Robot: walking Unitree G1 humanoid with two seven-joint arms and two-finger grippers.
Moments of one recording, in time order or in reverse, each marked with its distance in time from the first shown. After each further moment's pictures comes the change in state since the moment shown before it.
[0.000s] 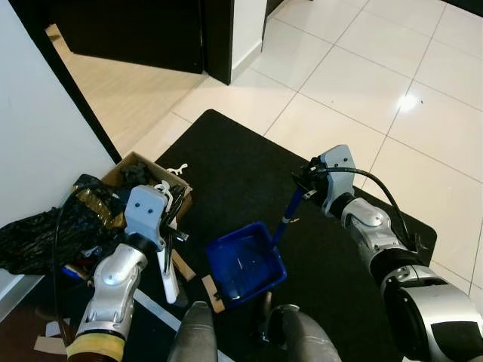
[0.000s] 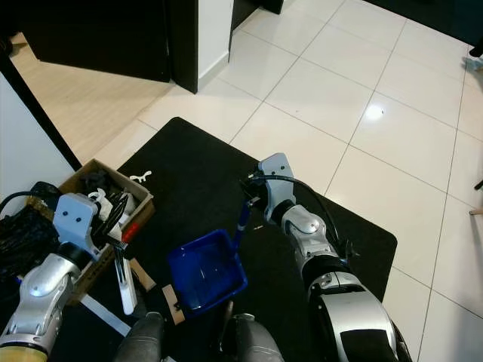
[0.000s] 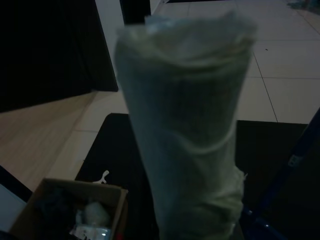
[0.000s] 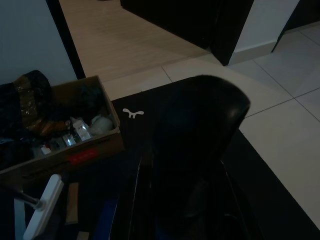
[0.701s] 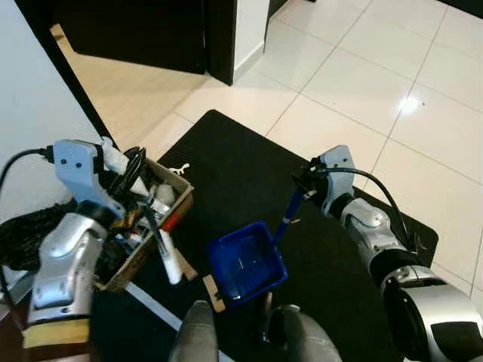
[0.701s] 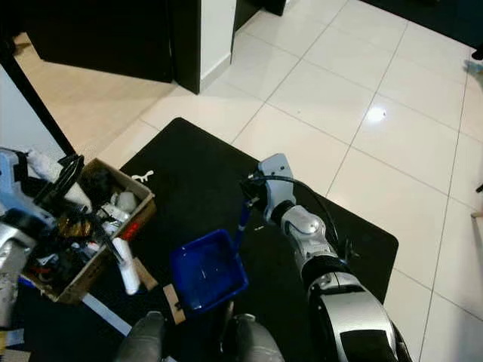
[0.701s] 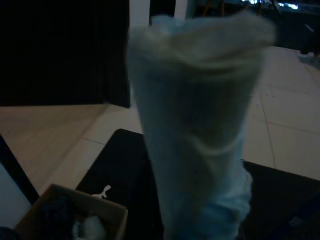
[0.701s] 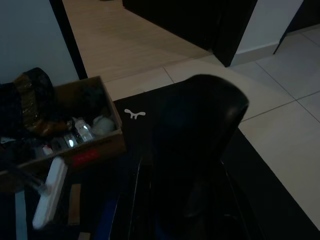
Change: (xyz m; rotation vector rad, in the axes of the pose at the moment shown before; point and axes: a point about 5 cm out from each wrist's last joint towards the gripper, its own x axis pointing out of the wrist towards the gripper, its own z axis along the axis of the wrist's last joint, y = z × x) left arm 0.002 0.061 0.069 -0.122 -0.070 0.039; right arm 0.001 0.002 -0.001 0.004 0.000 -0.001
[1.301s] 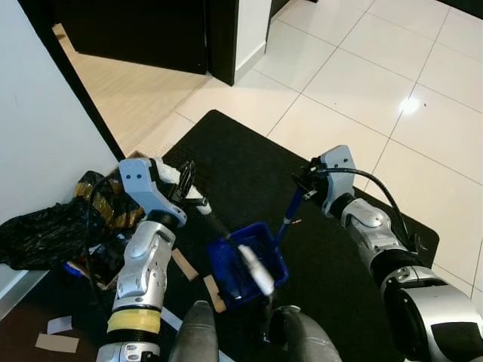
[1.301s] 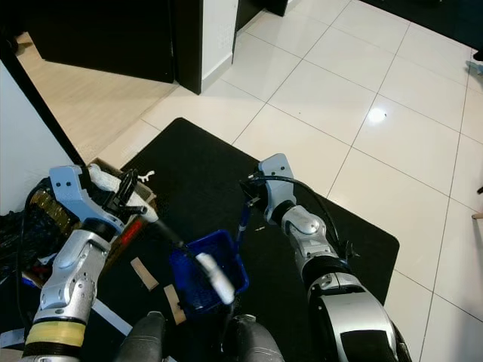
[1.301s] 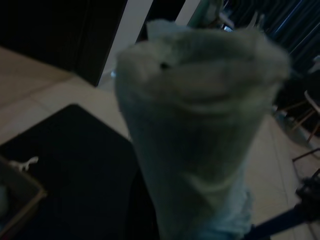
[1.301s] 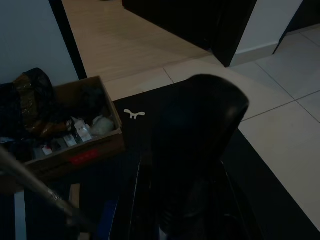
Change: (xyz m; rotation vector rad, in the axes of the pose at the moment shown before) left arm 0.041 -0.062 -0.038 -0.417 -0.052 0.113; right arm 0.000 -0.001 0.000 -0.002 -0.001 -0.002
